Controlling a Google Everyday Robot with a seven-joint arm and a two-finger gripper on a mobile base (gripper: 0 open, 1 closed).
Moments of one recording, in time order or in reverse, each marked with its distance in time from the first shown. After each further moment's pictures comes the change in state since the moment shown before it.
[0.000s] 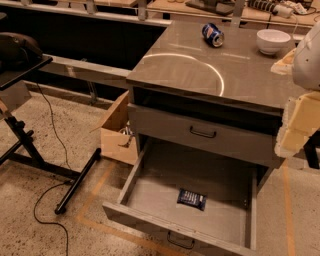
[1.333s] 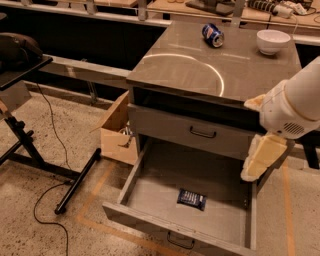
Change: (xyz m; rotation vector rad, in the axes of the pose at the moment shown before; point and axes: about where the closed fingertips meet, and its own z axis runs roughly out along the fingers) arm -0.005 0.010 0.105 -0.030 -0.146 0.012
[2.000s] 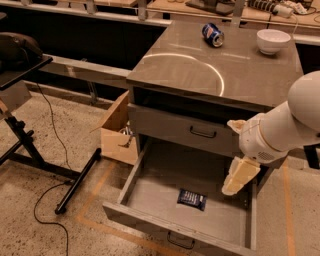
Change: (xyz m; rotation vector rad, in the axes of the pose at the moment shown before) arm 0.008 0.008 0.080 0.028 -0.073 -0.025
